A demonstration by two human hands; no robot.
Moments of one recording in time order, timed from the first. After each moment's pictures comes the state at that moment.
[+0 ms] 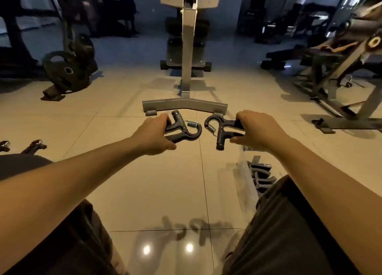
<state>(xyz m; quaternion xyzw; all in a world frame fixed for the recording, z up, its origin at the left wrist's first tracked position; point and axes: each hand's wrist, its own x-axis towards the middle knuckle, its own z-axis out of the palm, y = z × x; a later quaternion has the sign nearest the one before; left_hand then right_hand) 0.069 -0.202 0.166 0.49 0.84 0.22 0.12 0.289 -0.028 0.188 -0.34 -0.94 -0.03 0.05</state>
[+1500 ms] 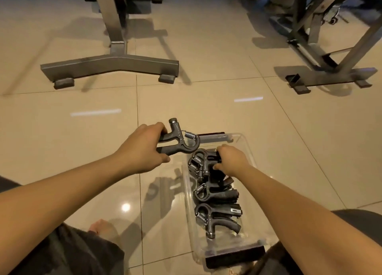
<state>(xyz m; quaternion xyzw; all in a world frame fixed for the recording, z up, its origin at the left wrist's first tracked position) 0.149 0.121 0.030 0.55 0.79 0.13 0.22 0.379 0.280 -0.099 -0.44 -0.88 0.10 -0.14</state>
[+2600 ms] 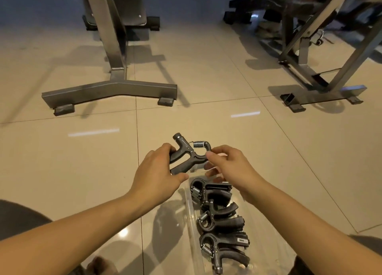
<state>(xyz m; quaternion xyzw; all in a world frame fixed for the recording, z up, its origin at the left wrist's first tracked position) 0.167 0.139 0.029 0.51 0.80 0.27 0.18 0.339 0.236 0.049 -0.51 -0.58 0.61 0.18</state>
